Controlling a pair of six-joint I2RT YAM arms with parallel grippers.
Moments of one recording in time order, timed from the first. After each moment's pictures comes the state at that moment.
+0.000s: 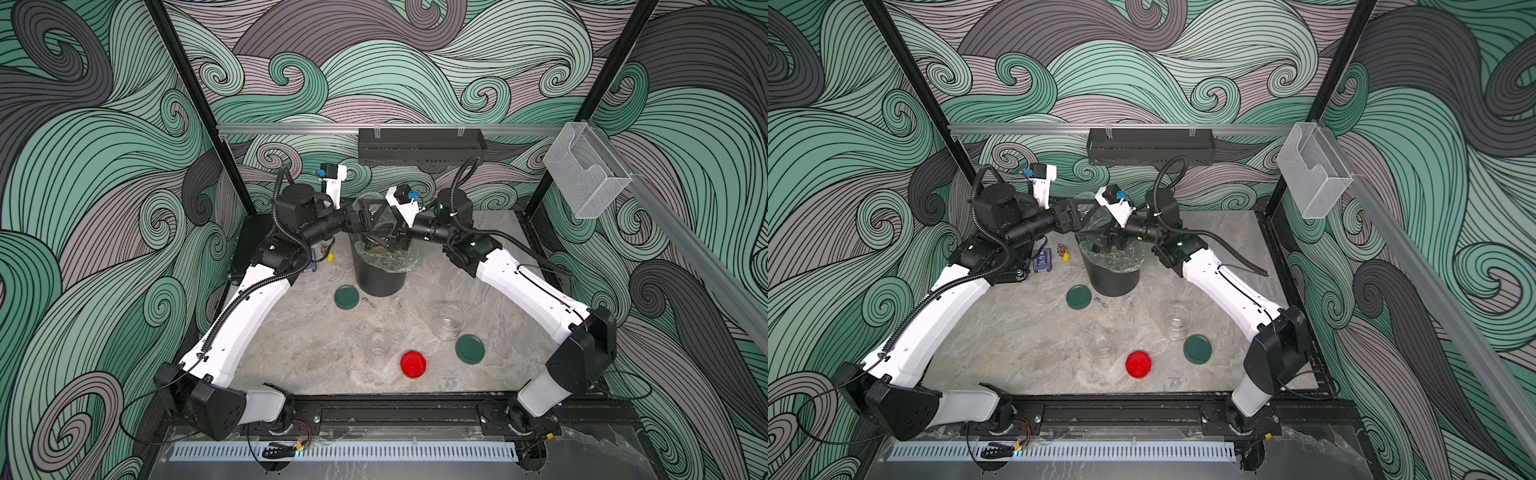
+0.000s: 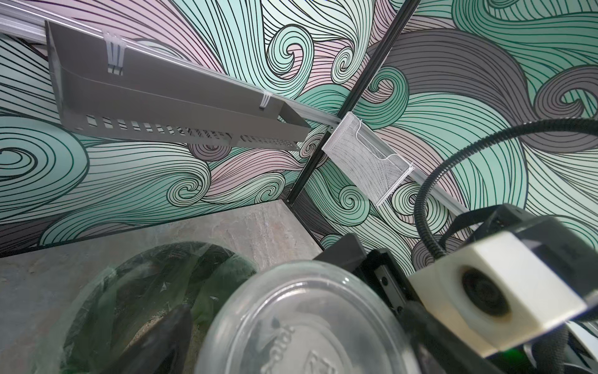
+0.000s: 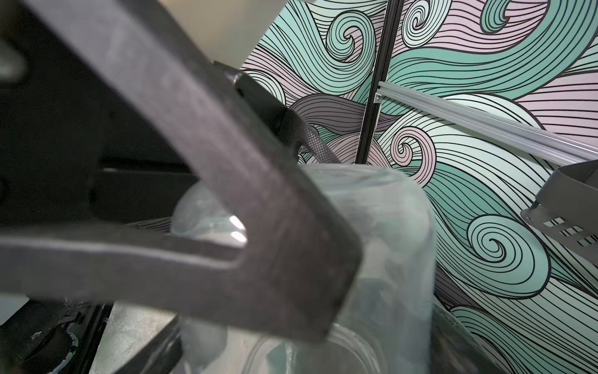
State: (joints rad) left arm -0.37 1.34 1.45 -0.24 0.43 -0.44; right arm 0.63 1.63 1.54 -0.02 -0.61 -0.19
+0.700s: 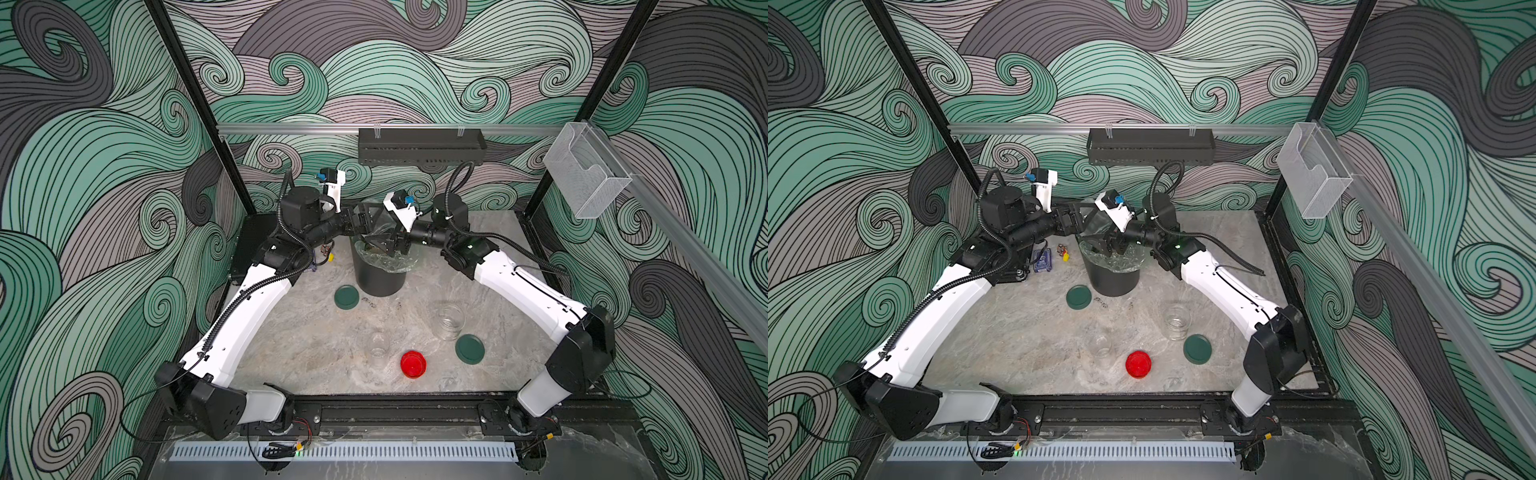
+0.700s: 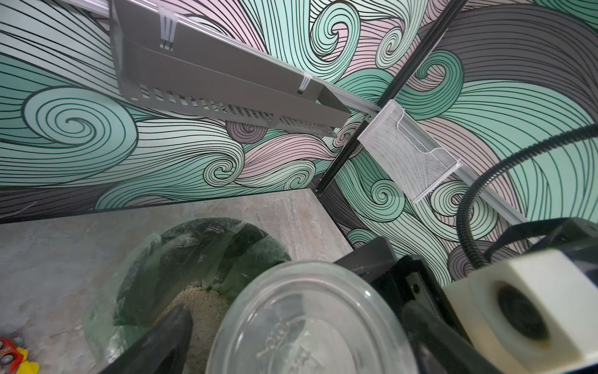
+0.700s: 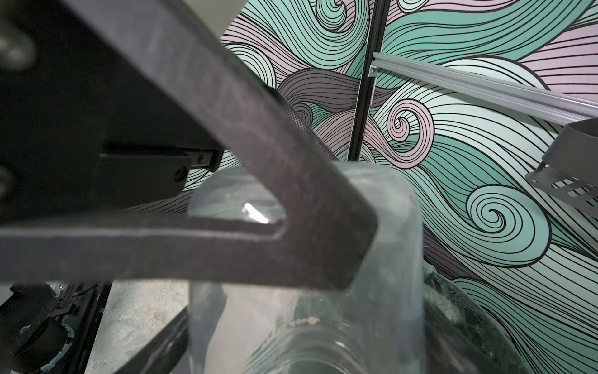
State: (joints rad) left arm -0.38 1.34 1.45 -0.34 0.29 -0.40; right arm 0.63 1.63 1.50 -0.05 -0.56 -0.19
